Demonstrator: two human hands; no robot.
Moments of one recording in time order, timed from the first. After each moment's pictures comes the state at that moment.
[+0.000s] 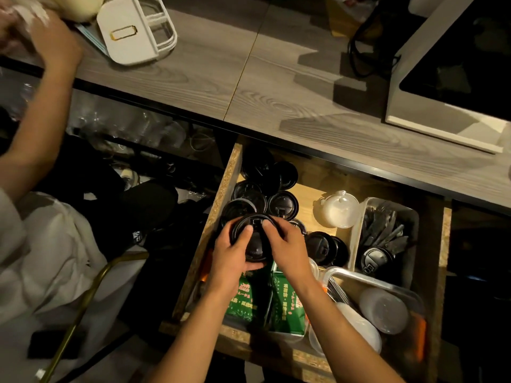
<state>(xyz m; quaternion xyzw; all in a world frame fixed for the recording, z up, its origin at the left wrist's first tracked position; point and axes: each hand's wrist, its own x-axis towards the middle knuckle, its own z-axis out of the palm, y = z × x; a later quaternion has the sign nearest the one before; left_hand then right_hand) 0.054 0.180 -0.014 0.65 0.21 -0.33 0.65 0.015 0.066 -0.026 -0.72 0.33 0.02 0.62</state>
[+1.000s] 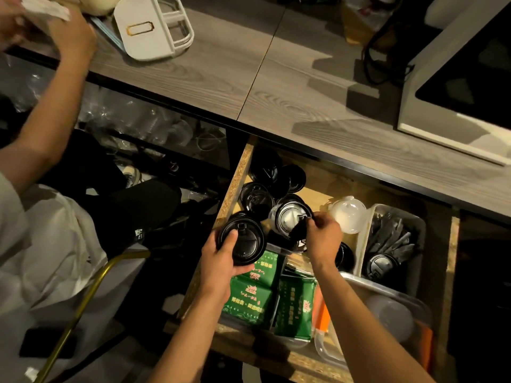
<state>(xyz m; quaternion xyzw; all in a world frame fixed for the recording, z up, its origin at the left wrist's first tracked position) 0.060 0.214 -0.026 0.62 0.30 -0.29 0.66 0.028 0.021 -0.068 -0.73 0.51 -0.06 0.44</state>
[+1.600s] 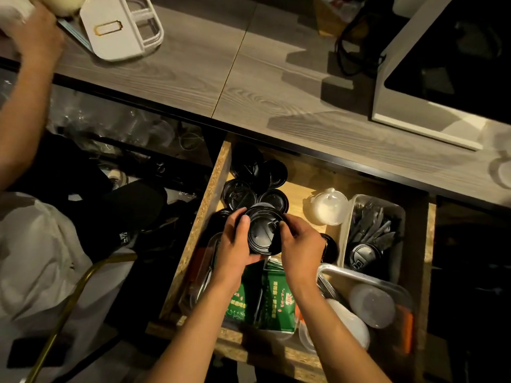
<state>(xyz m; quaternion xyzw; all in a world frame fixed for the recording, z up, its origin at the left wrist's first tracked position) 0.046 0.158 -0.016 0.62 0.17 -0.33 0.69 -0.004 0.051 -0.023 -0.77 0.42 -0.13 0.46</state>
